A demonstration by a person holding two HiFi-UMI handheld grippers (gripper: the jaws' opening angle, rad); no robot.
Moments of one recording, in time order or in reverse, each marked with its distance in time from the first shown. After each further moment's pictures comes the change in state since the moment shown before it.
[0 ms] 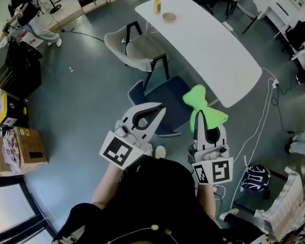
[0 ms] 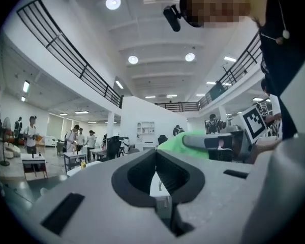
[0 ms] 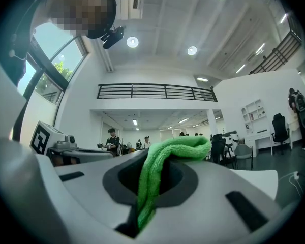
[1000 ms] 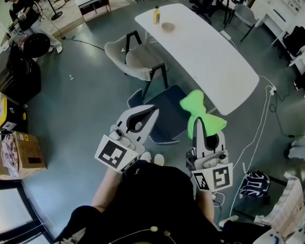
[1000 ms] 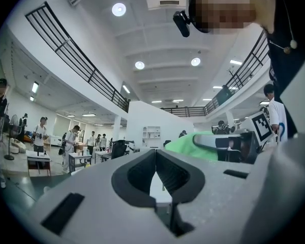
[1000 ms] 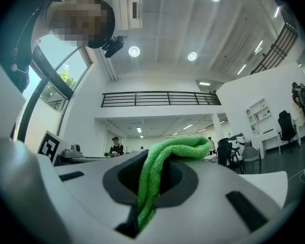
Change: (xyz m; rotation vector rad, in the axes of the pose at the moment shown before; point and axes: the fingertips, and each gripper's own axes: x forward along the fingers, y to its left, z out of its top) left arm -0.007 0.019 0.018 -0.031 -0.064 0.067; right arm -0.002 0.007 0.025 0.022 -0.093 0.055
